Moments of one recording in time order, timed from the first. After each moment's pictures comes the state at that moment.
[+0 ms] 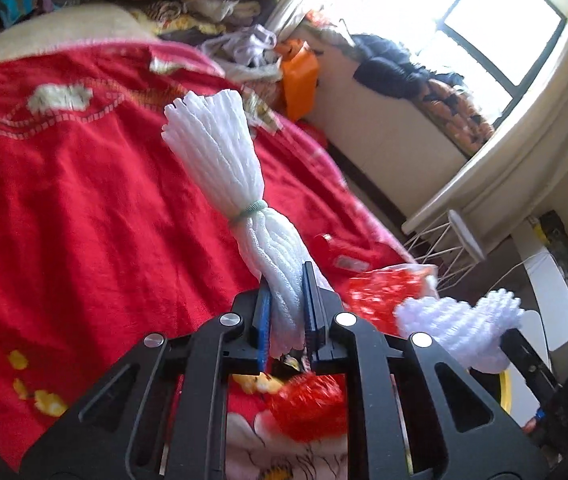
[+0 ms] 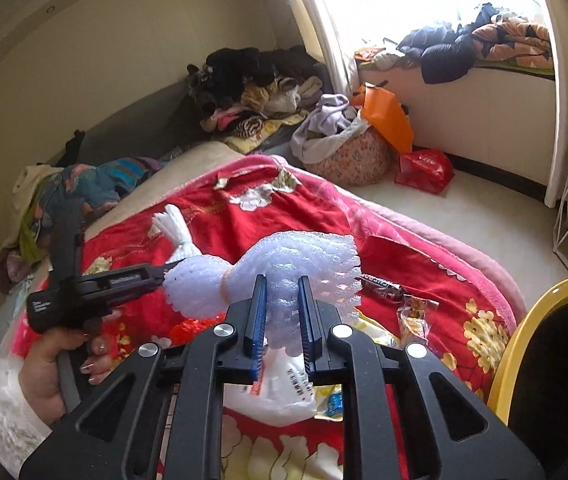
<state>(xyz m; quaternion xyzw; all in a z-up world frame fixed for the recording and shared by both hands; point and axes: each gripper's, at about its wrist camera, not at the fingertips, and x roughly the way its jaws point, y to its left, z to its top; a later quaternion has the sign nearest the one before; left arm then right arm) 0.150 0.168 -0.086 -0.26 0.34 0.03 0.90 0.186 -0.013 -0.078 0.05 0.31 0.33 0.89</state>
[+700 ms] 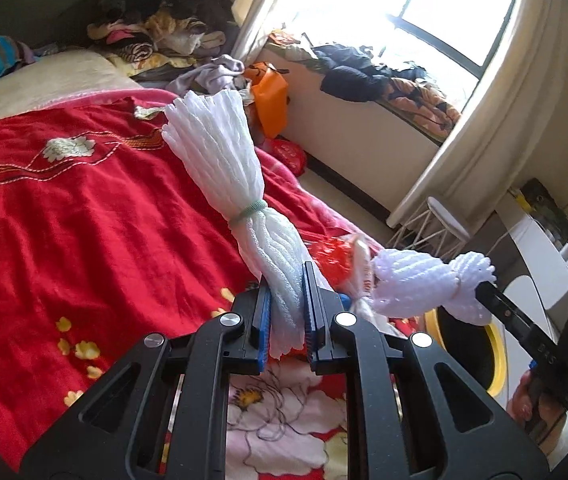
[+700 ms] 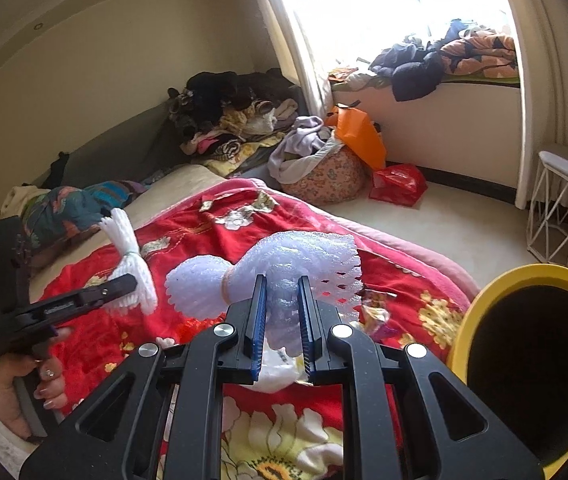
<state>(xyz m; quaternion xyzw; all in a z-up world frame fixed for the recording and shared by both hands) 0.086 0.132 -0.041 -0.20 0.31 0.00 0.93 0.148 -0.052 -0.056 0.07 0.29 0.29 0.91</state>
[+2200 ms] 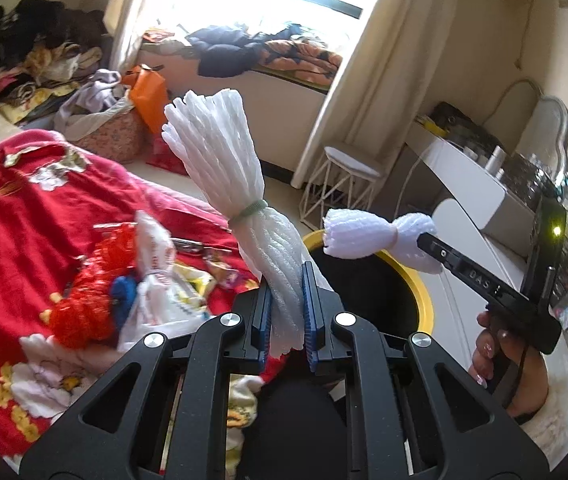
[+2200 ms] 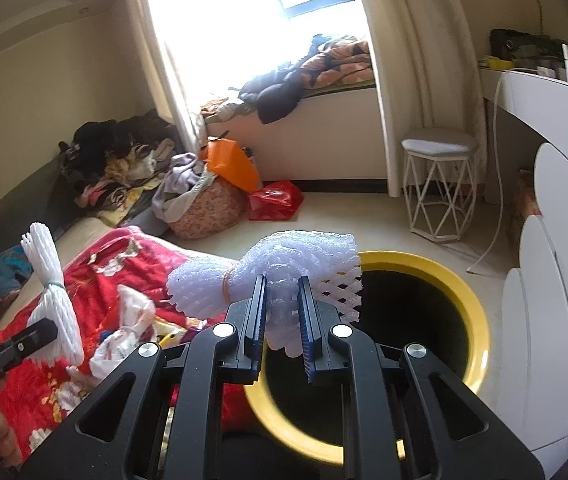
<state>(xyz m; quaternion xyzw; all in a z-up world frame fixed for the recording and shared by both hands) 0.095 -0.025 -0.022 -0.10 0.32 -0.17 0.93 0.113 -0.205 -0.055 0.13 0.27 0.07 0.95</state>
